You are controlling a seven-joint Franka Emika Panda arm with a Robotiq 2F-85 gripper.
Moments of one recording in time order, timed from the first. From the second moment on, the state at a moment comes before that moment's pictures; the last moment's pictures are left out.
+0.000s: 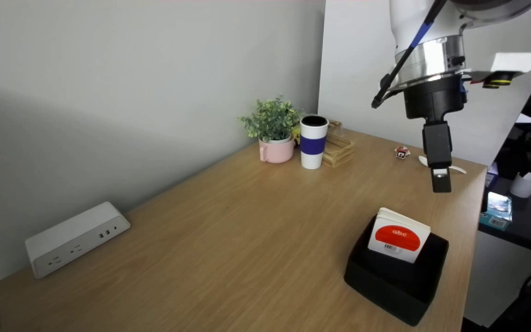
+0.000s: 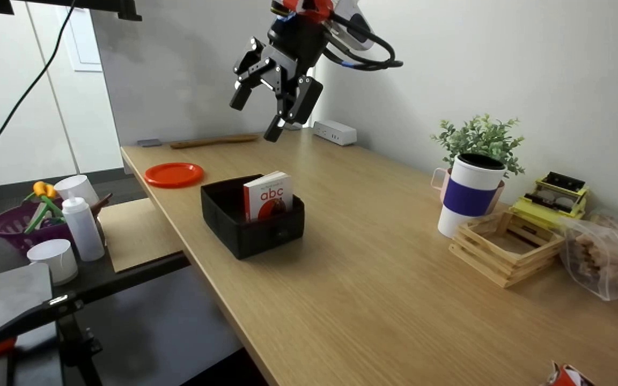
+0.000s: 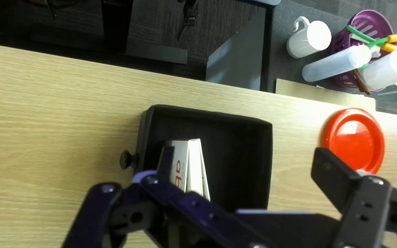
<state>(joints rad) 0.08 0.17 -0.01 -2.02 0.28 1.78 -0.21</state>
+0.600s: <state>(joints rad) 0.07 0.41 0.02 -1.80 0.28 1.69 -0.16</state>
